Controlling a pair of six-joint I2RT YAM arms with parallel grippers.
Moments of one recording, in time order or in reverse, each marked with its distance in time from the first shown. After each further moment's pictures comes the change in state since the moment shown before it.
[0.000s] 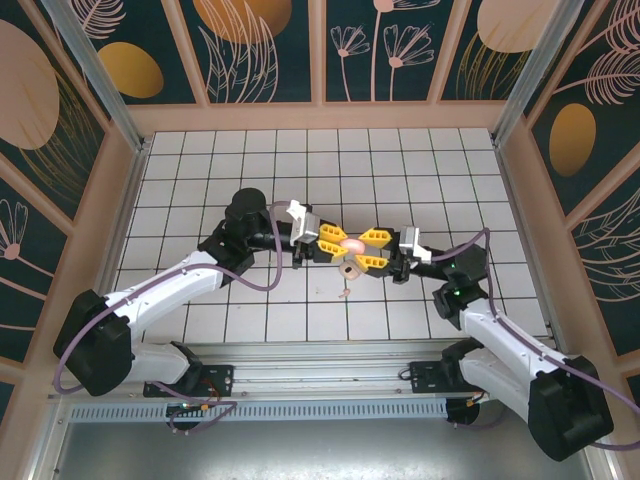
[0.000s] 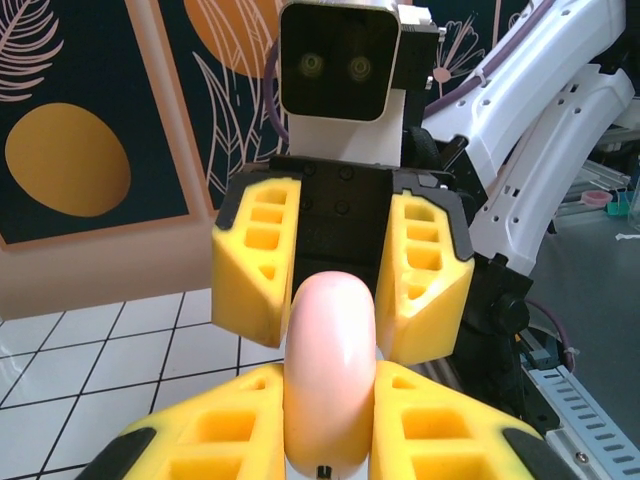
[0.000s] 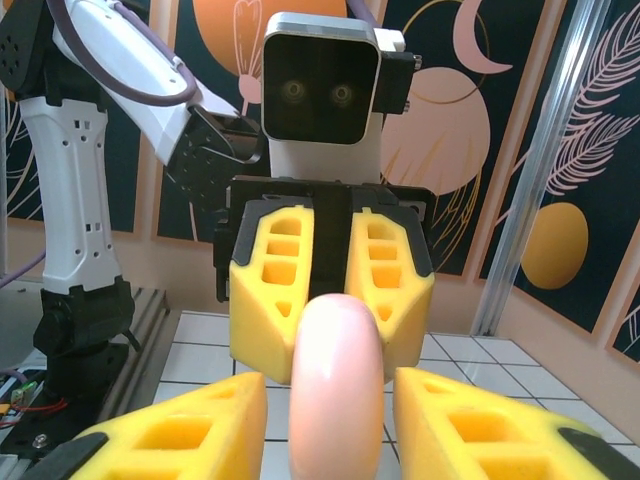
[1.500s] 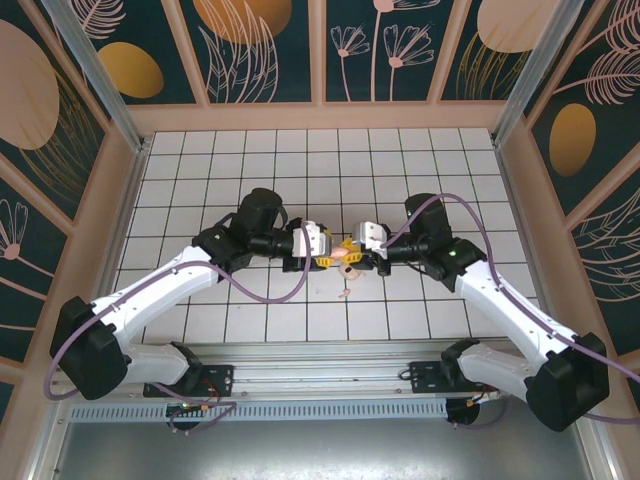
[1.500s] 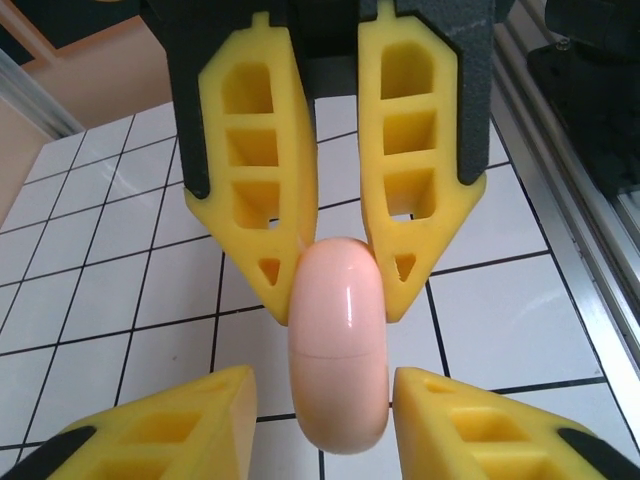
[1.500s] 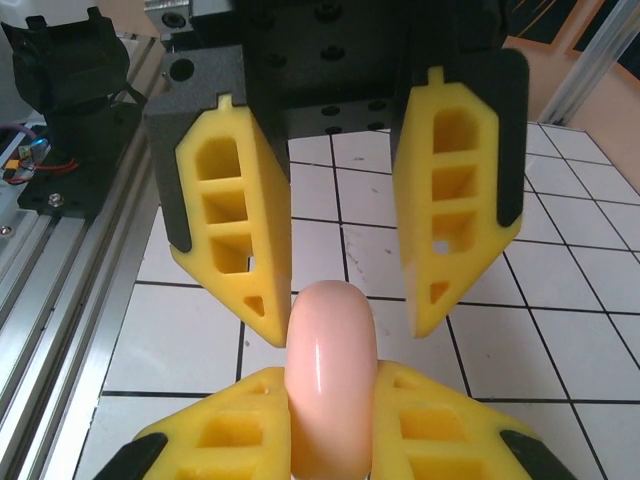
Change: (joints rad) left arm -0.027 -0.023 0.130 -0.690 -0.391 0.562; right arm 0.101 0.161 0.453 -1.234 0.147 -0.797
